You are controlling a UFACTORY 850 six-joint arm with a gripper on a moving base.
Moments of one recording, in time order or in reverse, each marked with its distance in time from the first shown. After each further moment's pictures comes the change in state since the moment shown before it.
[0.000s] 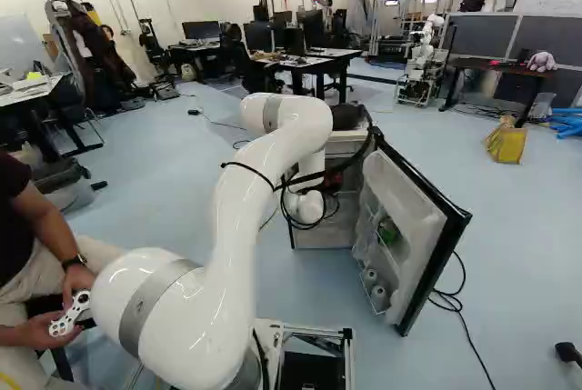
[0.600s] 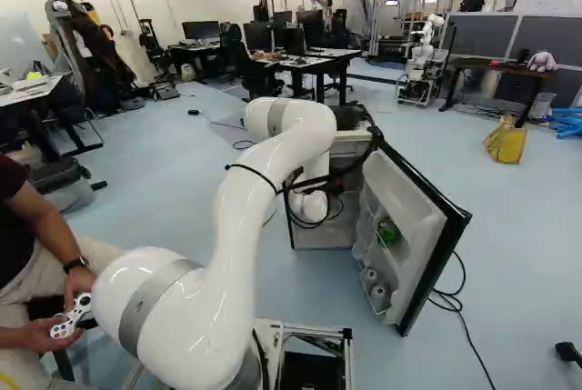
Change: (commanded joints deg) arm -1.3 -1.8 -3.4 0.0 -3.1 0.0
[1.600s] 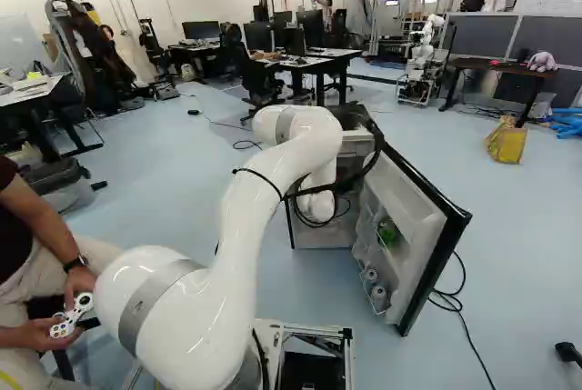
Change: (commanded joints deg) arm -2.1 -3.7 -6.8 0.9 0.0 0.0
